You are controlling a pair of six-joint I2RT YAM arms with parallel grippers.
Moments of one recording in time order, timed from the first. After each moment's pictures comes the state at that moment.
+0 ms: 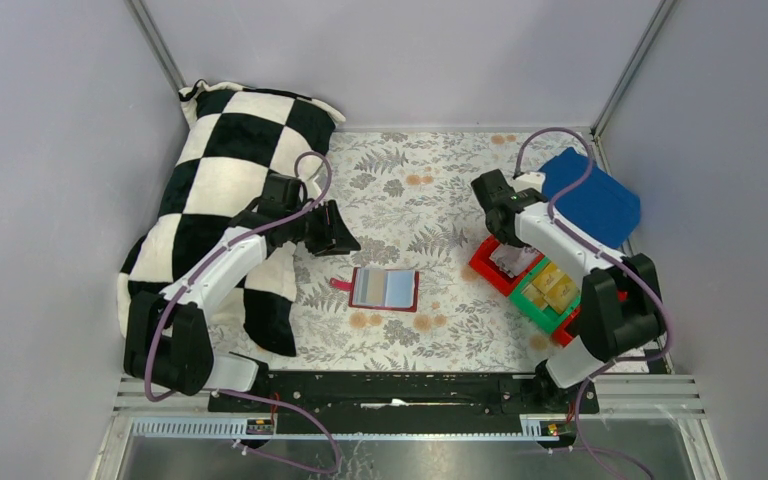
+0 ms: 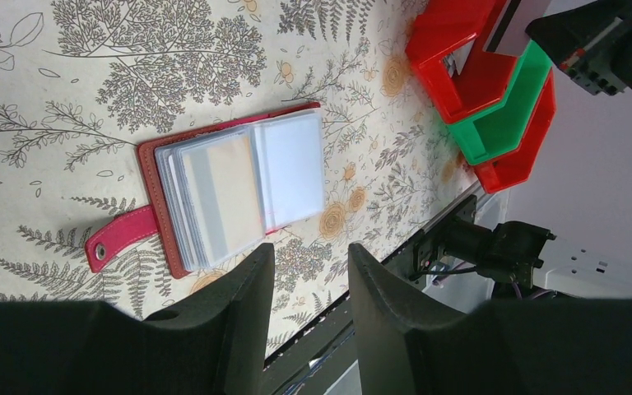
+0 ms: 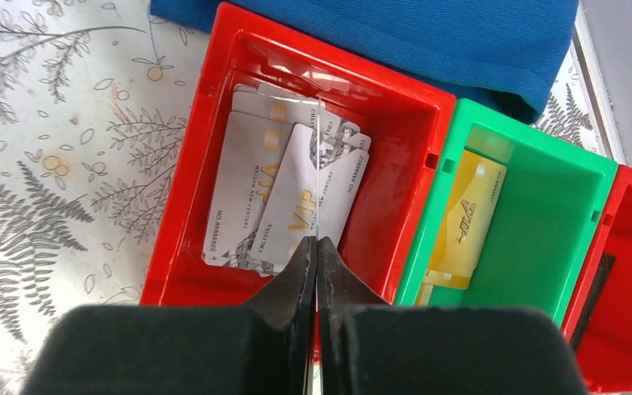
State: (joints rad) left arm -0.29 1.37 0.98 -0.46 0.62 -0.55; right arm 0.39 1.55 1.15 -0.83 0.69 0.70
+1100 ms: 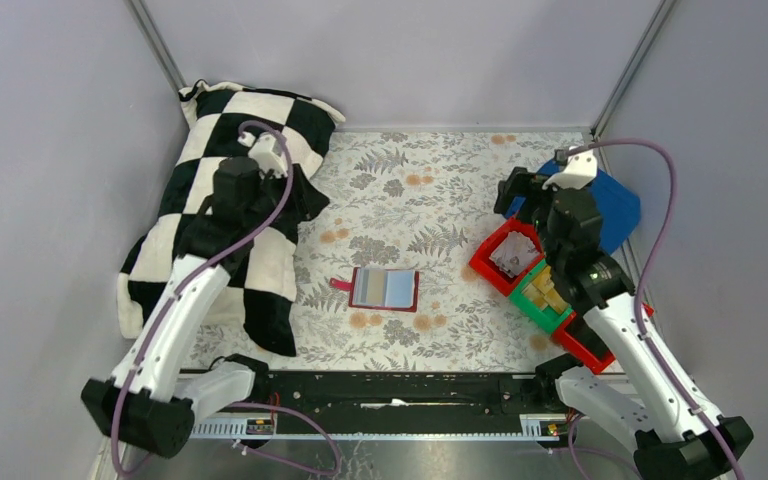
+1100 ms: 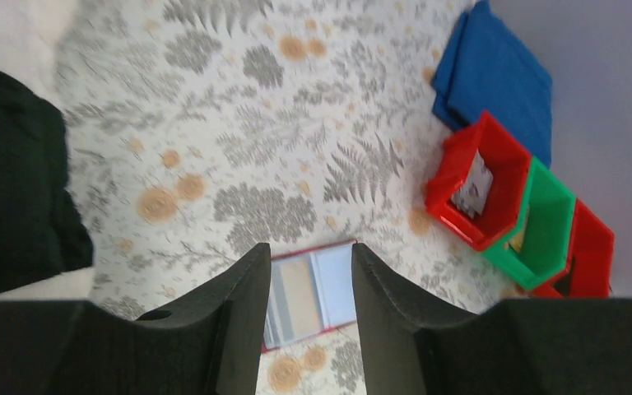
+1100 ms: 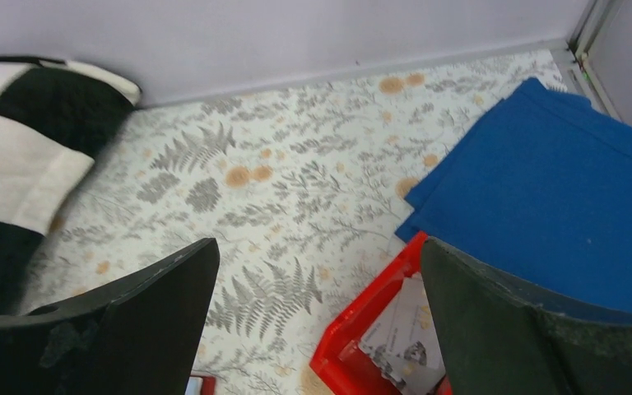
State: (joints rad) left arm -0.29 1.10 1.16 -0.53 0.28 -0.42; right arm 0.39 0.88 0.96 -0.24 0.35 0.27
